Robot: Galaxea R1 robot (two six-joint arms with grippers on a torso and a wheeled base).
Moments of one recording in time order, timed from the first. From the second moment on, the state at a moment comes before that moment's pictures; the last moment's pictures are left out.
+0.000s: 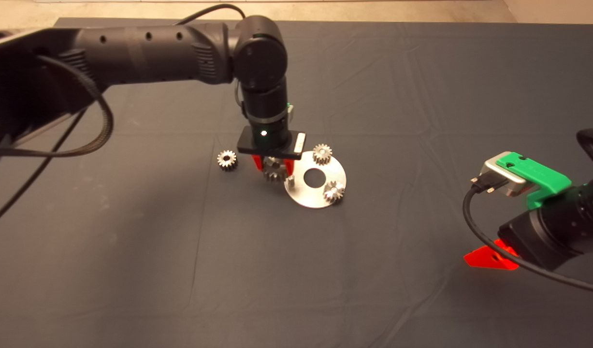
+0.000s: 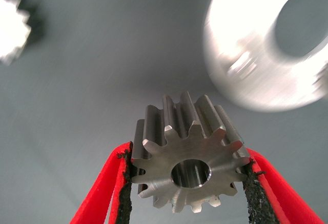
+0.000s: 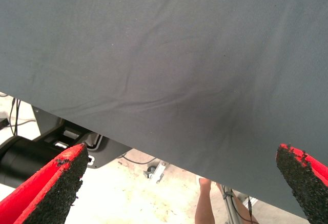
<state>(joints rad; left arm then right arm) -0.49 2.74 -1.27 0.10 1.48 -1.31 0.67 2.21 -0.39 -0.02 -1.53 1.44</state>
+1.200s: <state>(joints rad) -0.32 2.44 -0.95 0.36 1.48 -1.45 0.67 2.21 -0.39 -0.02 -1.53 1.44</state>
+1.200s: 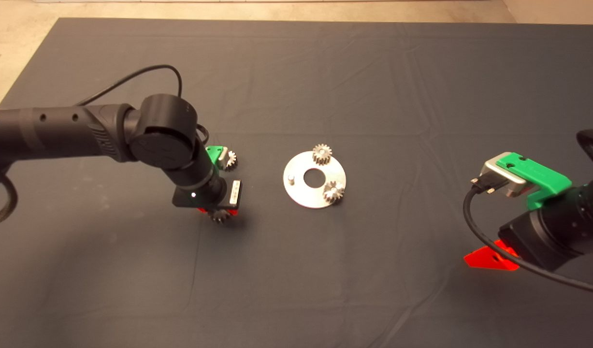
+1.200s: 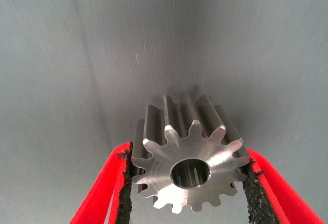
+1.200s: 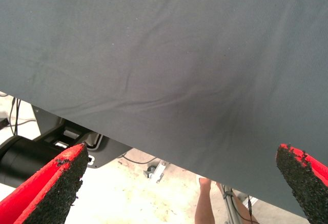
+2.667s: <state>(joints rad) -0.31 2.43 -0.95 0.38 1.45 -1.48 0.67 2.21 -0.39 -0.02 -1.53 1.44</state>
